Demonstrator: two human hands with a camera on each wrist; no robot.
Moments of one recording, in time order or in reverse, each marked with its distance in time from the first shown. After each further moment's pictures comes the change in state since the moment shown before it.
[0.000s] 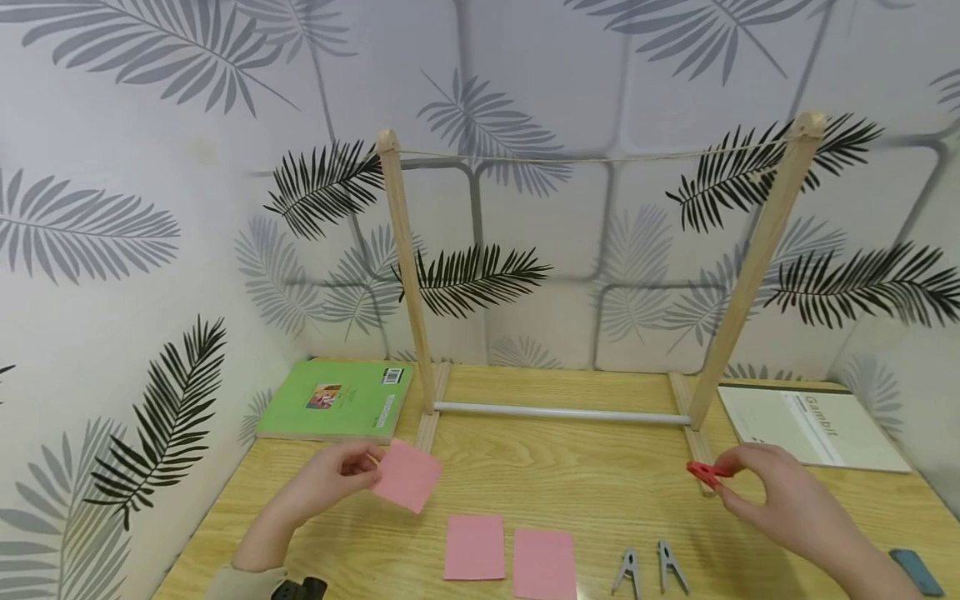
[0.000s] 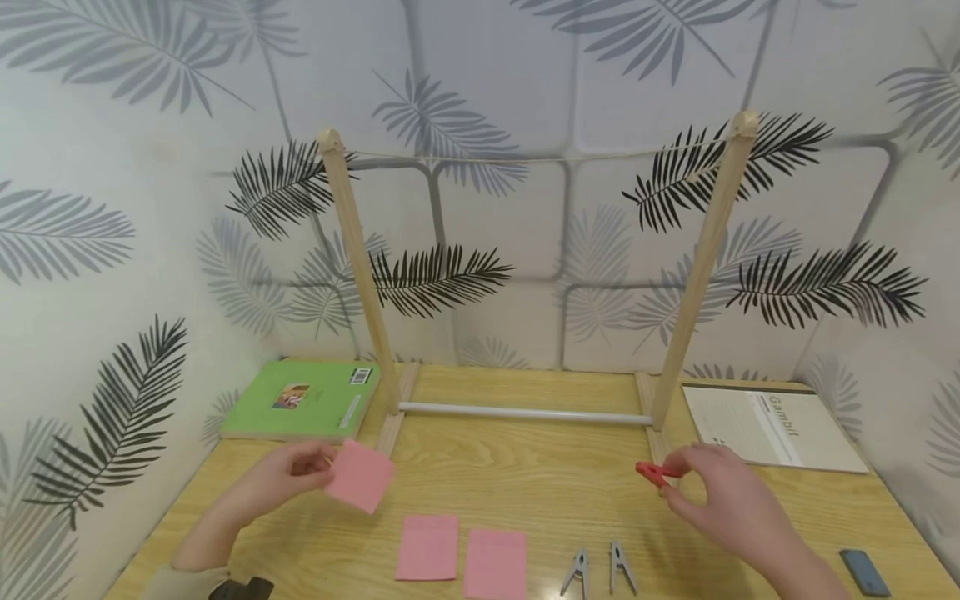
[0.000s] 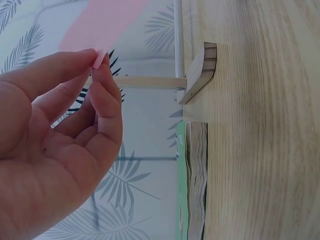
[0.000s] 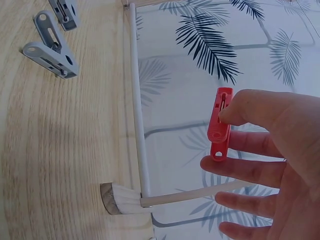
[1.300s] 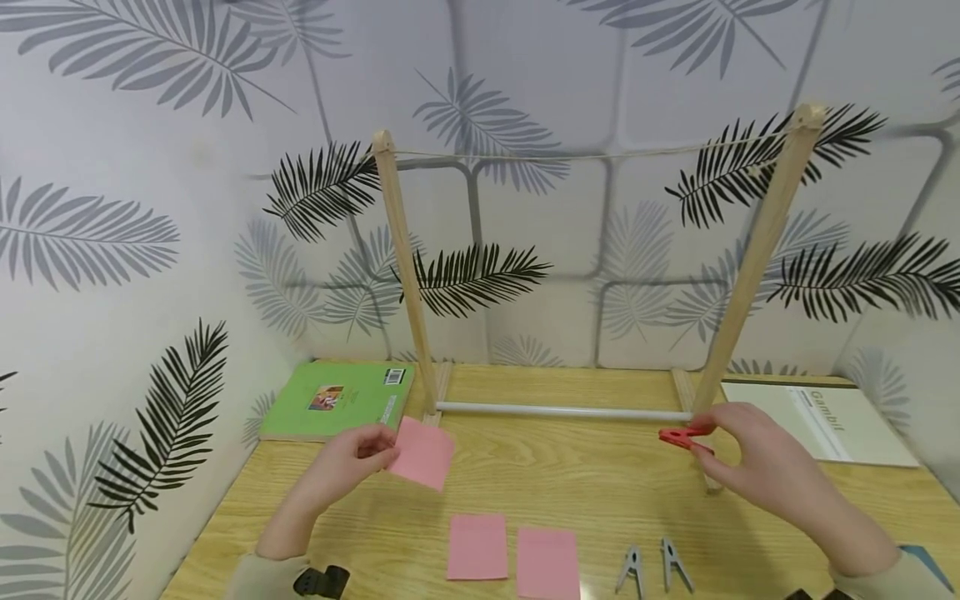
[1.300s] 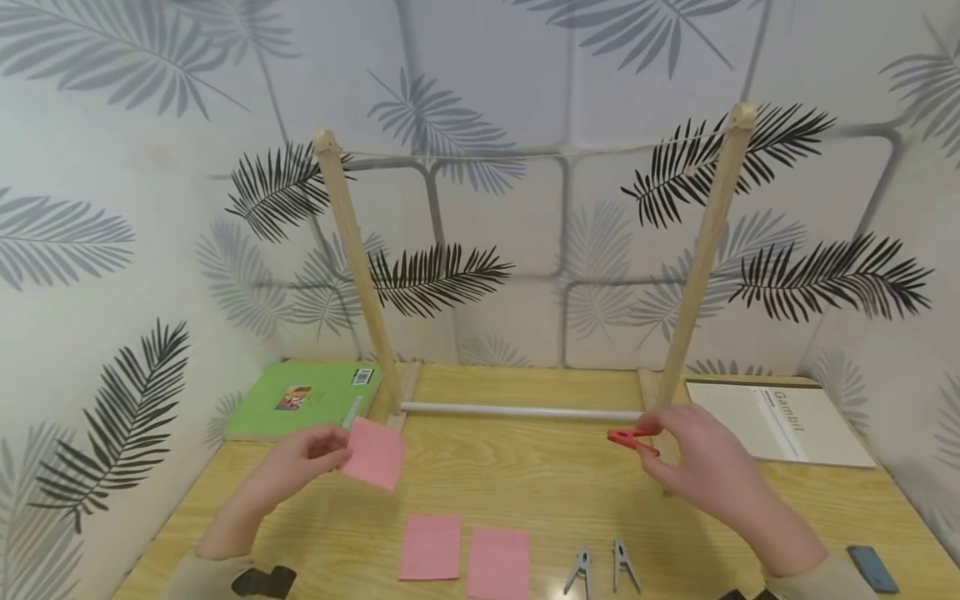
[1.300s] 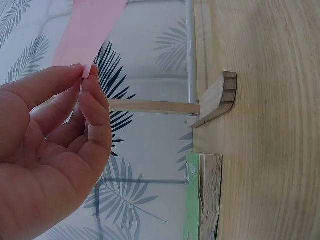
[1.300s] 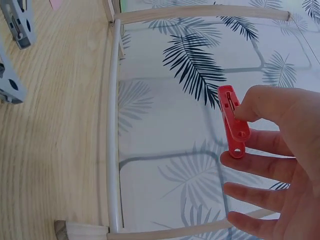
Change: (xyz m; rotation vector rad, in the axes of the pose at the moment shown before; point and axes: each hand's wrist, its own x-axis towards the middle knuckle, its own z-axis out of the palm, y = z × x) left_hand 0.019 0.018 0.008 0.055 0.102 -0.021; right_hand 0.035 -0.024 -0.013 0.011 0.187 -0.174
